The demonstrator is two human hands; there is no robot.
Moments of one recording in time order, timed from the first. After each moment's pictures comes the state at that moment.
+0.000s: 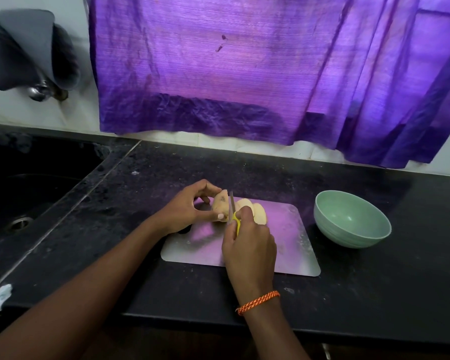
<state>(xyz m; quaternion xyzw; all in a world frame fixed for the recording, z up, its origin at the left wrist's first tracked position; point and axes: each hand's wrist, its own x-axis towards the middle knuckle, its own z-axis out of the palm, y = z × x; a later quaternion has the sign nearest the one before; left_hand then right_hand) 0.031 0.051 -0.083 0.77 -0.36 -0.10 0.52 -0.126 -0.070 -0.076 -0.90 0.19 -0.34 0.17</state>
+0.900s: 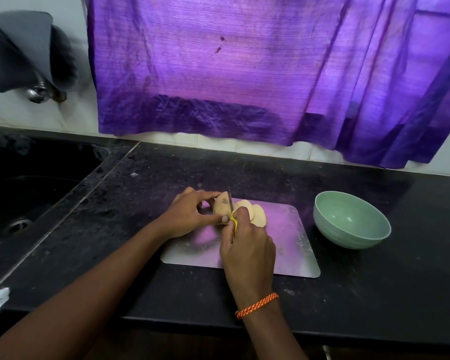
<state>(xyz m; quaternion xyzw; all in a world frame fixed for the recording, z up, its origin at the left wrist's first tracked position) 0.036 0.047 -0.096 0.85 -0.34 -0.05 0.39 -0.126 -0.070 -0.081 -0.91 0.16 -0.36 0.15</state>
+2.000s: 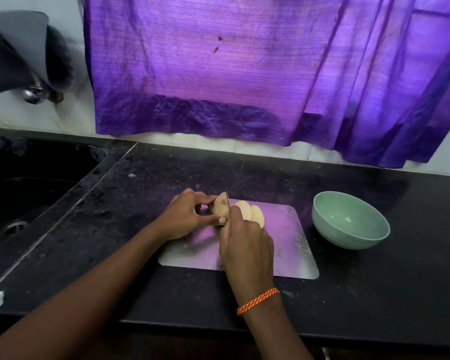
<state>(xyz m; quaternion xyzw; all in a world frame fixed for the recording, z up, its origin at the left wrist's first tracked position) 0.037 0.046 -0.095 0.86 -0.33 -0.05 0.38 -0.118 -0.075 -0.078 -0.92 0.13 -0.37 0.07</state>
